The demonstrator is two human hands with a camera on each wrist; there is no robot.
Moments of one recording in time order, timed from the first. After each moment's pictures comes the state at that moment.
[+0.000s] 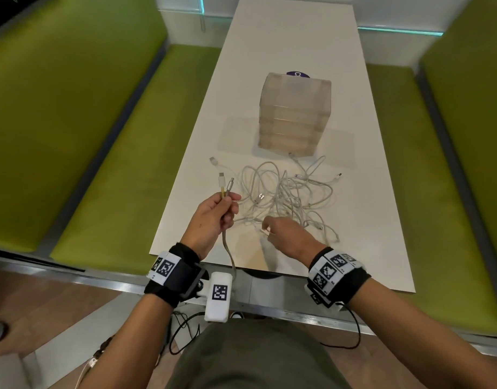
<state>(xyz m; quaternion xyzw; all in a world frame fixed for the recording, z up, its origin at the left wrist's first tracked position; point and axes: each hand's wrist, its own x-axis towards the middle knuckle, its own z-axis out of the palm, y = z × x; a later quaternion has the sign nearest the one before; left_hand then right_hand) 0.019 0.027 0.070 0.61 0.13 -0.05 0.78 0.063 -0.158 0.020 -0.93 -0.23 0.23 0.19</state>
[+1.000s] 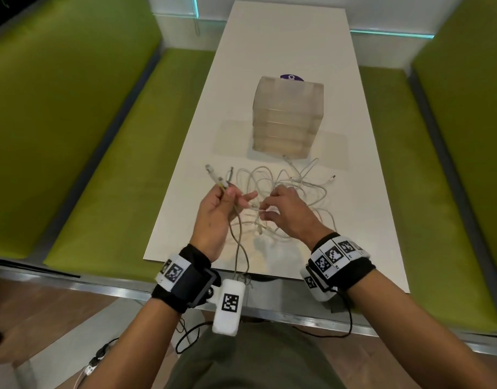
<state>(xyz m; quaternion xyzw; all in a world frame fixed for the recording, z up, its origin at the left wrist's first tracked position) 0.024 -0.005 0.090 0.57 0.10 0.03 0.81 0.095 -0.168 0.050 -0.92 -0.24 0.12 0.30</state>
